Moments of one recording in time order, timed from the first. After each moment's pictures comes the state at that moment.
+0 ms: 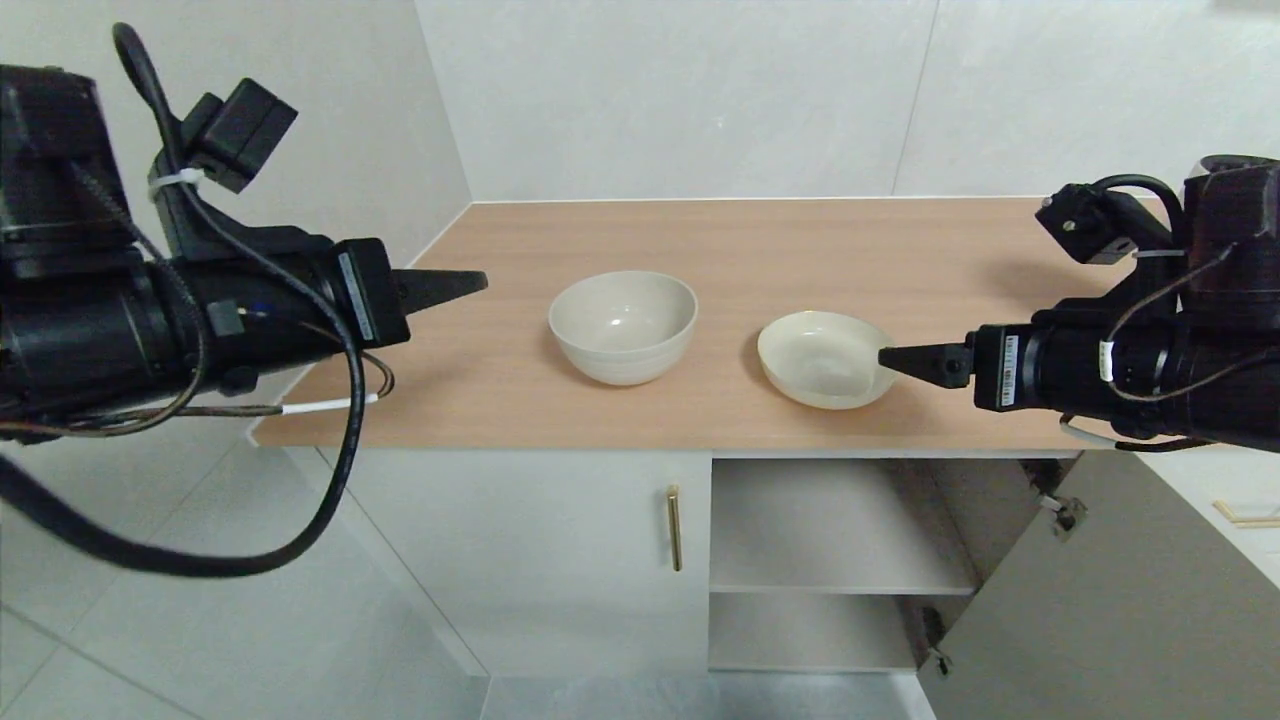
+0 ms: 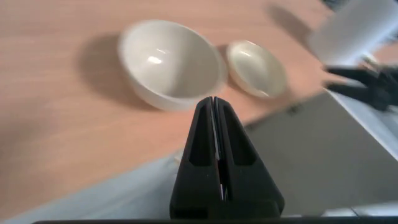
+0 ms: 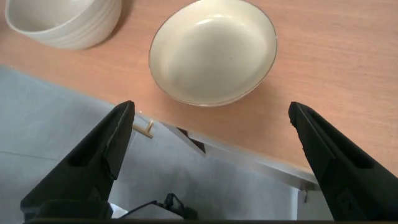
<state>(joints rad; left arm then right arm) -0.31 1.46 -1.07 -0.23 -0.31 -0.27 0.46 1.51 -1.02 -0.18 -0.03 0.15</state>
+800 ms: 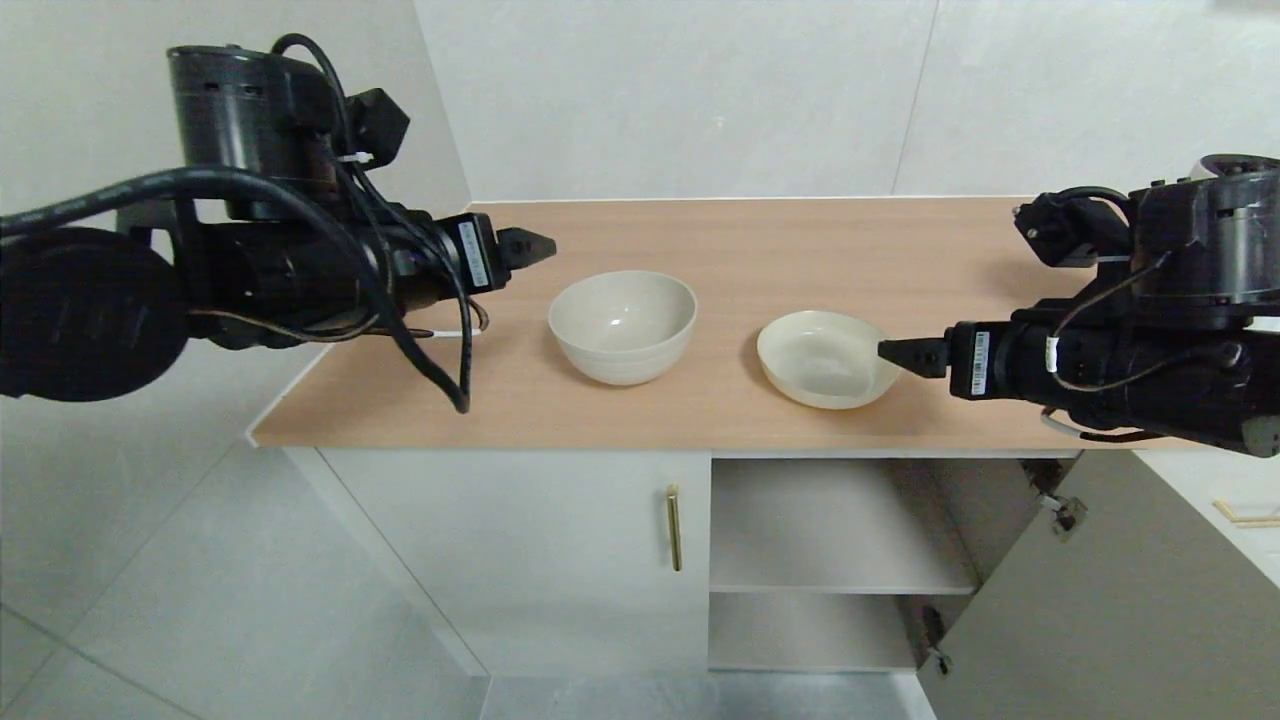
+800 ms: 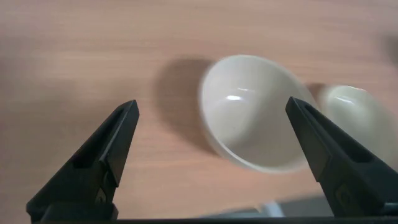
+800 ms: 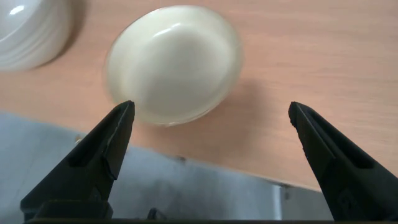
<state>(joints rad) -0.38 1.71 -1.35 -0.14 0.11 -0.26 0.46 1.57 -1.04 -0.23 -0.19 0.16</state>
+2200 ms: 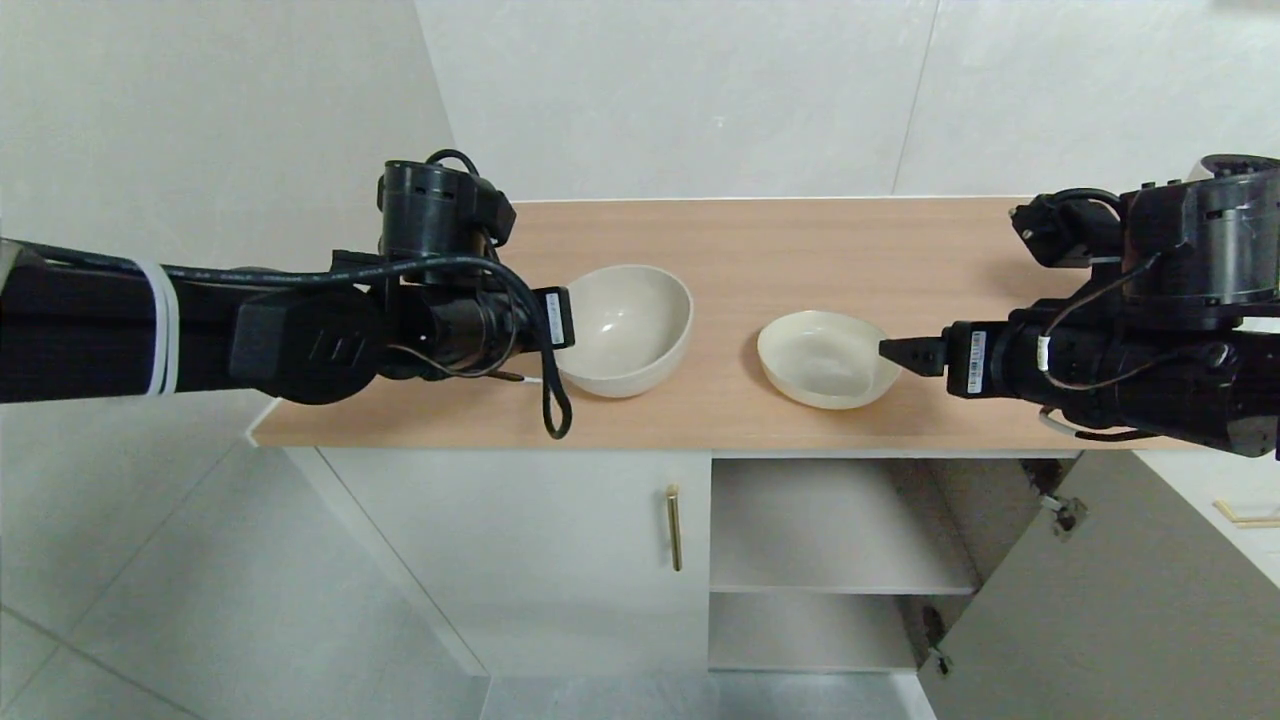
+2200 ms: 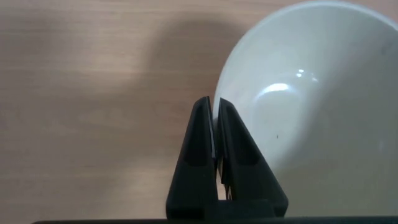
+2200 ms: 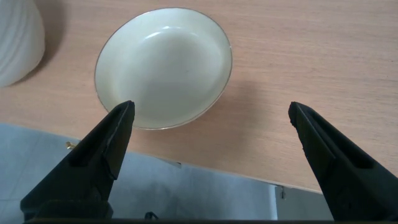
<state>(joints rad) -0.41 1.93 -1.44 -0.10 0.18 -0.27 0.46 1.58 -1.04 -0.23 -0.21 0.16</state>
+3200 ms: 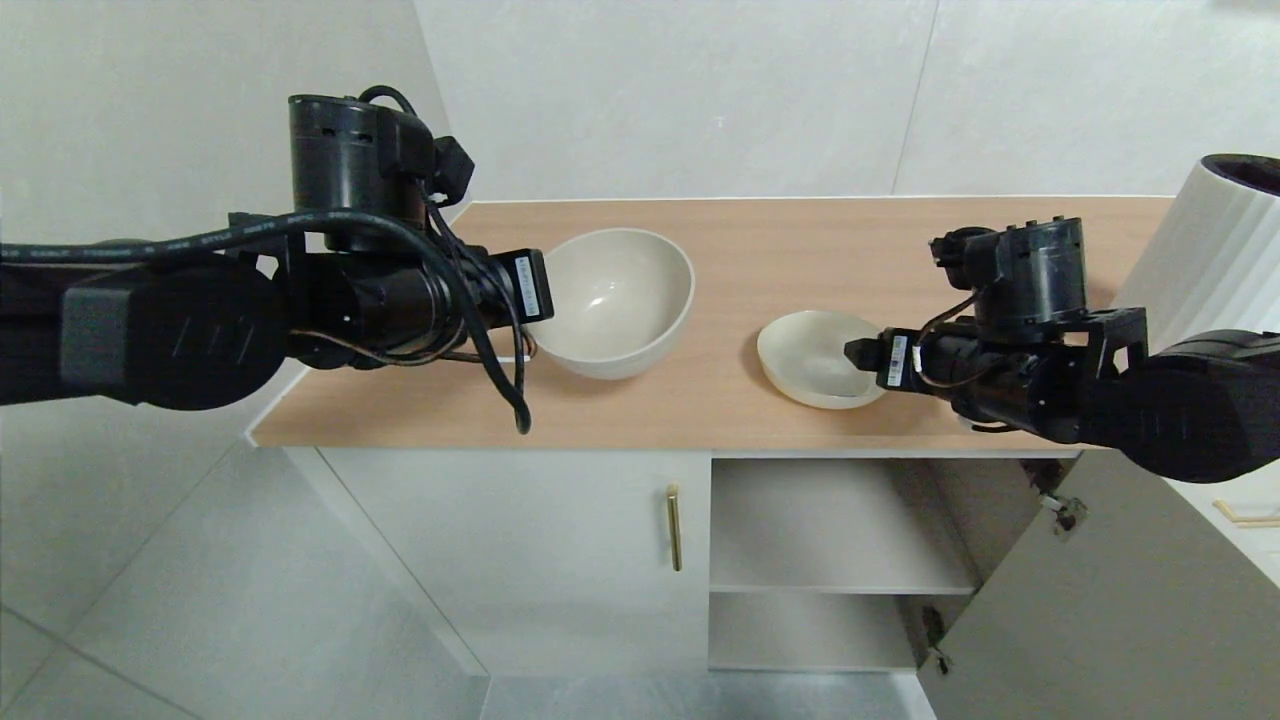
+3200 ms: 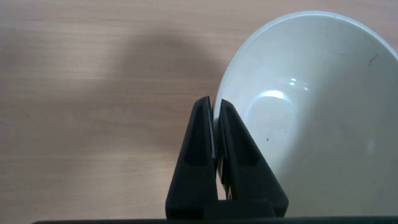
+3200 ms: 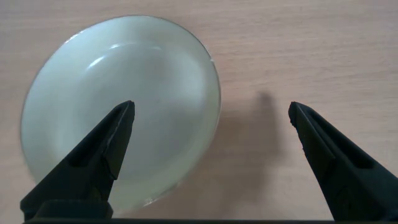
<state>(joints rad) -0.44 1.78 -1.37 -0.12 0.18 -0.30 0.48 1.82 -1.17 -0.30 -0.42 0.28</state>
